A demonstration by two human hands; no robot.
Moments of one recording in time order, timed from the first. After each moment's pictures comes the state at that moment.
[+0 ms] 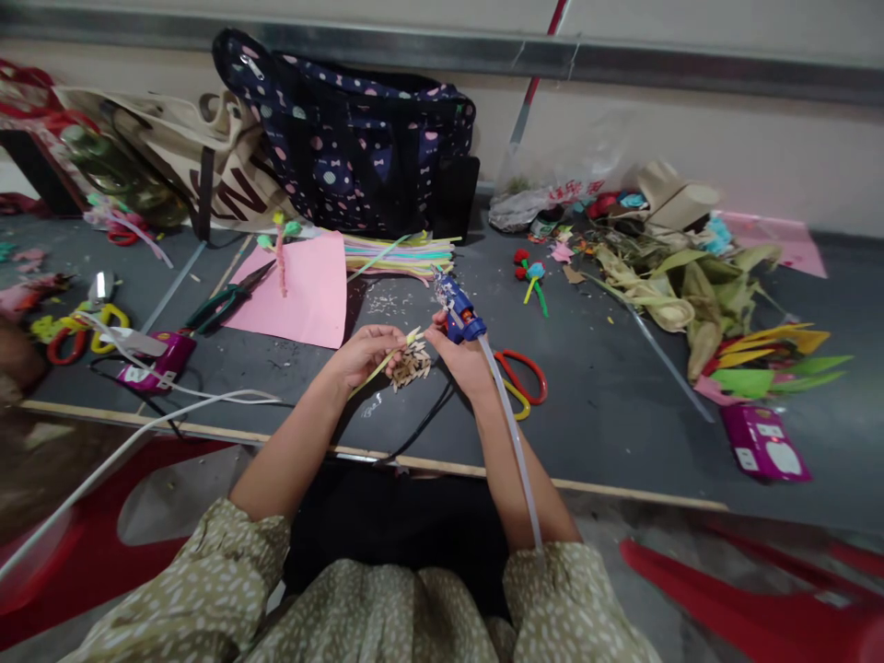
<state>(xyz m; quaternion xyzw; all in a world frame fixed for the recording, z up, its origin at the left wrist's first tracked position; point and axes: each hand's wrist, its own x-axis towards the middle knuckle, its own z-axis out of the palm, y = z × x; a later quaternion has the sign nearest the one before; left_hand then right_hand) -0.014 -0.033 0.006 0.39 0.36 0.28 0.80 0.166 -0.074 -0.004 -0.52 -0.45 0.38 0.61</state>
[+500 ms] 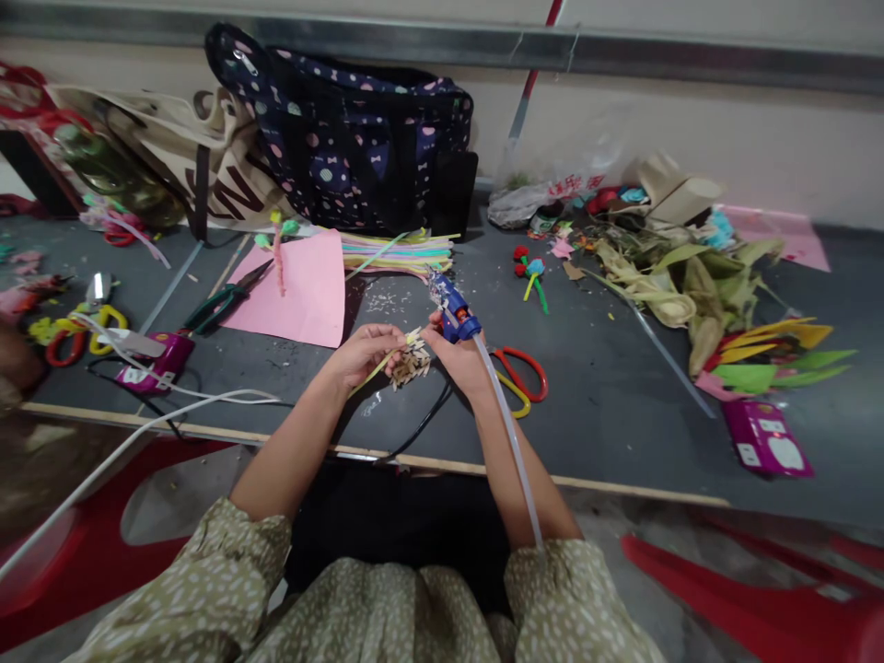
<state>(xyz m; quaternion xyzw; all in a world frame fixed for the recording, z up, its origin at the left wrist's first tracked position) -0.013 -0.035 0.007 0.39 0.37 0.27 0.80 0.167 -0.075 -0.012 -0.52 -0.46 0.38 0.61</state>
